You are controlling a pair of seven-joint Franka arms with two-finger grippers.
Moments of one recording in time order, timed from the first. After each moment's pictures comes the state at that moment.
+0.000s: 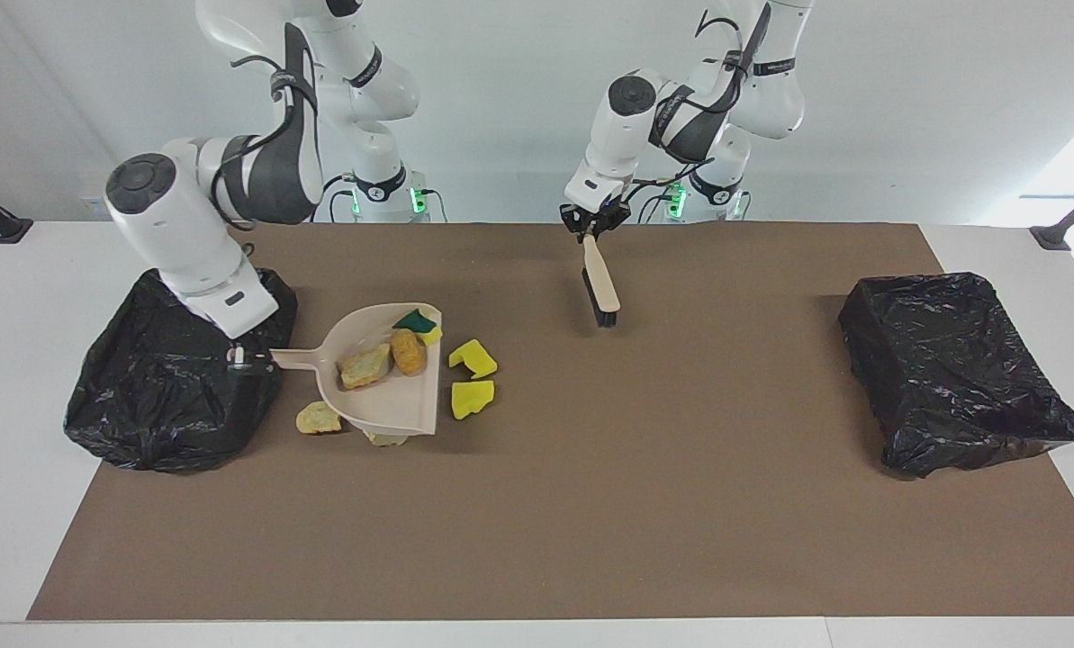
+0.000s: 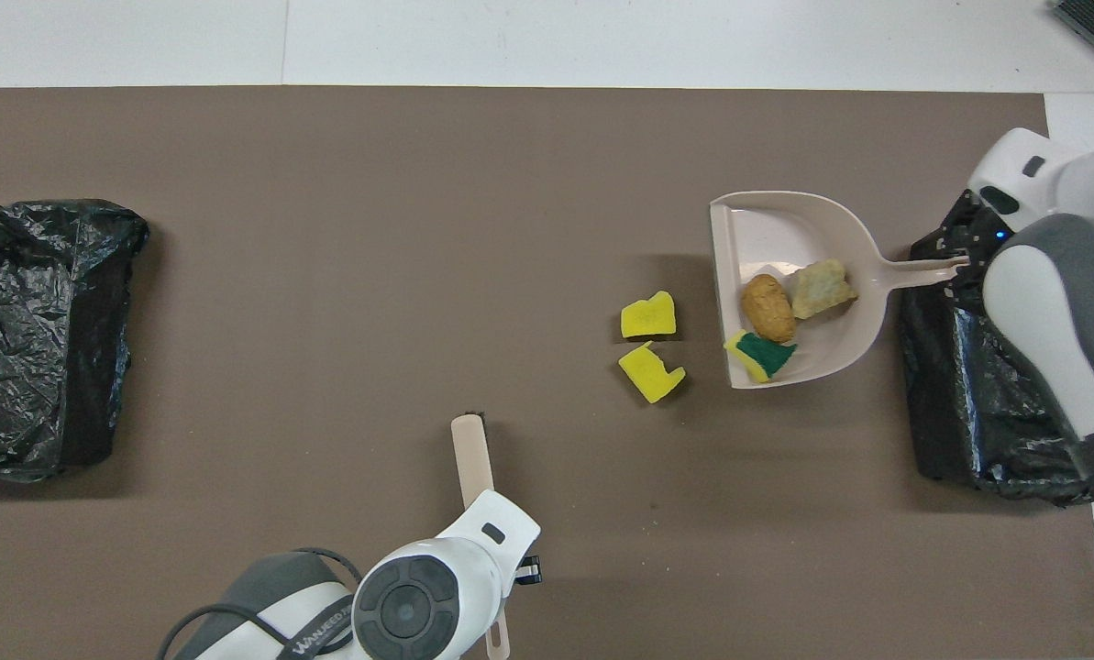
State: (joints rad) left arm -0.80 -0.18 -0.10 -2.46 -0.23 2.25 -0.82; right arm -0.09 0.22 -0.04 -1.70 0.00 1.91 -1.75
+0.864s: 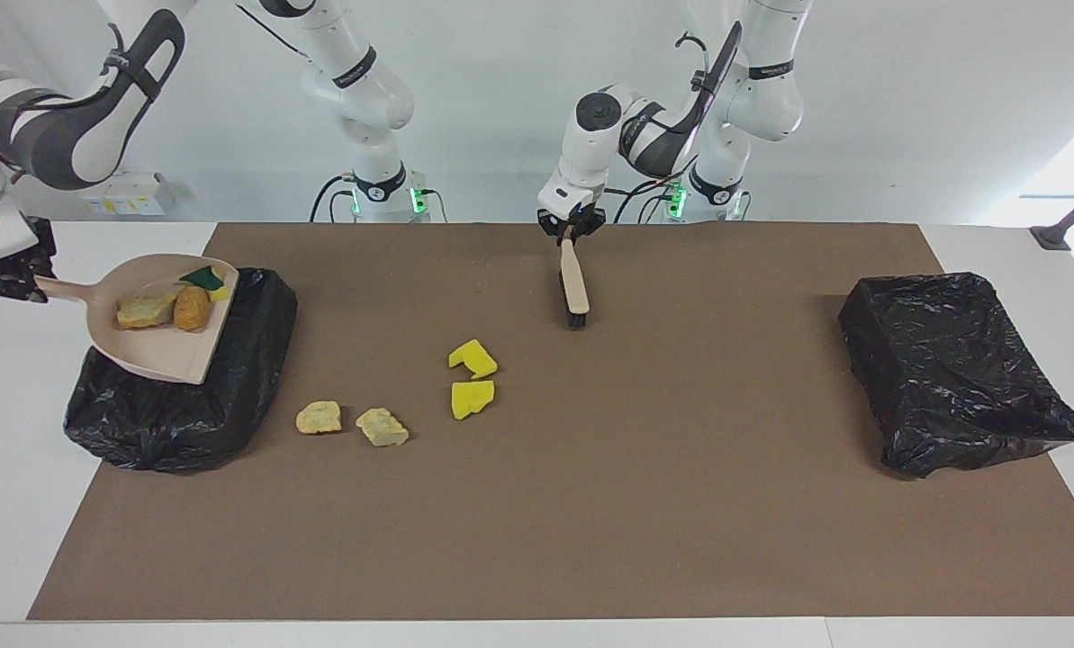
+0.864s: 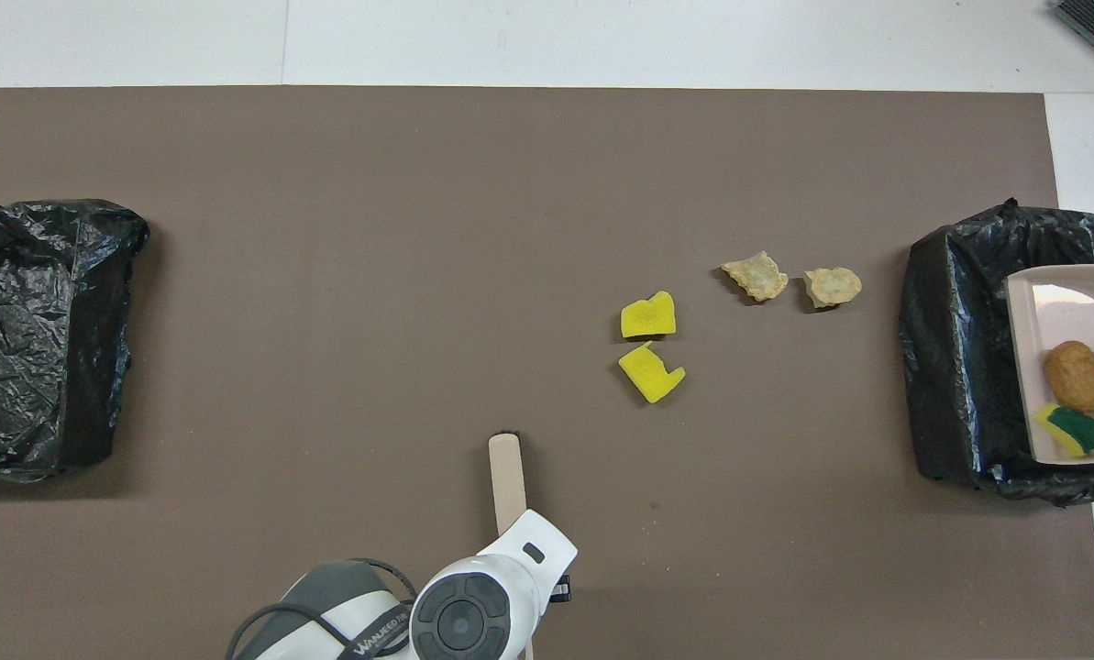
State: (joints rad) left arm -0.87 -0.11 -0.10 -2.45 -0.26 2.30 -0.80; right arm -0.48 0.19 -0.06 -1.63 -0.33 1.90 -1.98
